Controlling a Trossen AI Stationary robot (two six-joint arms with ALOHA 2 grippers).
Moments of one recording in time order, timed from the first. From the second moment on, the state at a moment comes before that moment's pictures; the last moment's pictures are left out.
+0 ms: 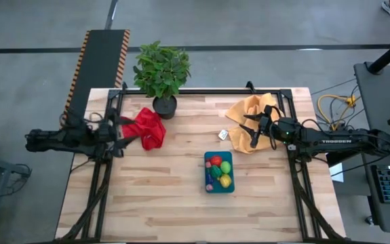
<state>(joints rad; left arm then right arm) -0.11 0.17 0.38 -0.14 -0.30 0.19 -0.21 0.71 0.21 0.32 0.26 -0.15</state>
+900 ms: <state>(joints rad) -0.11 0.03 0.08 -0.08 -0.32 0.01 -0.21 0.71 0.21 0.31 0.26 -0.12</state>
